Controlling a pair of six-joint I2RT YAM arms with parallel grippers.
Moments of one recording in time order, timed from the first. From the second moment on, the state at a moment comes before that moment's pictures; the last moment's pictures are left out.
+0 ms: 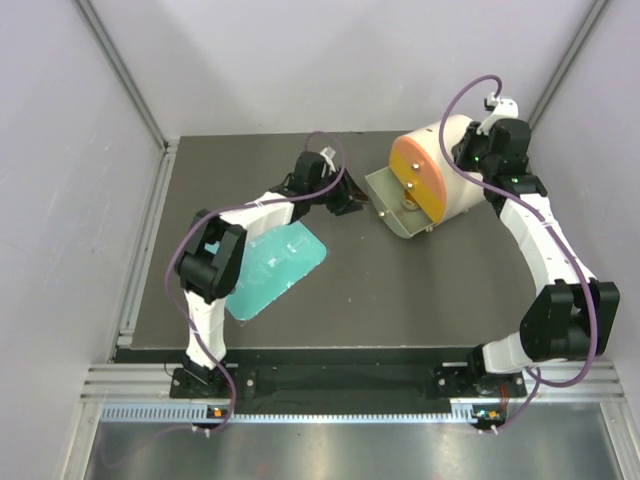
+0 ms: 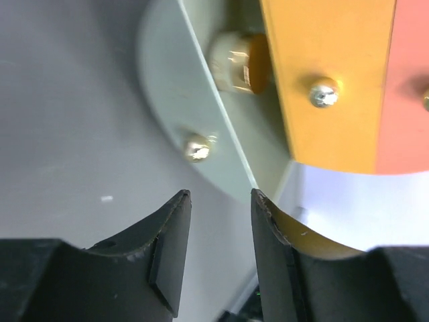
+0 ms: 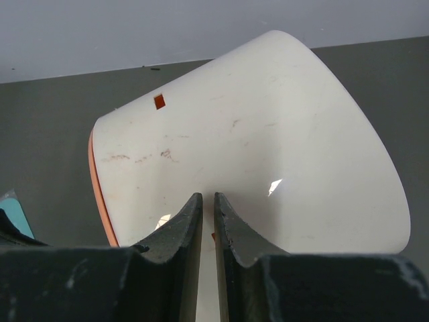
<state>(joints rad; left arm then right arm) -0.52 2.01 1.45 0.03 0.44 -0.95 0.05 1.45 1.28 -0.17 -0.09 0.19</state>
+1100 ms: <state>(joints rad) -0.57 2.37 1.74 0.25 0.56 -1.24 0.05 1.44 1.27 -0.16 -0.09 0.19</state>
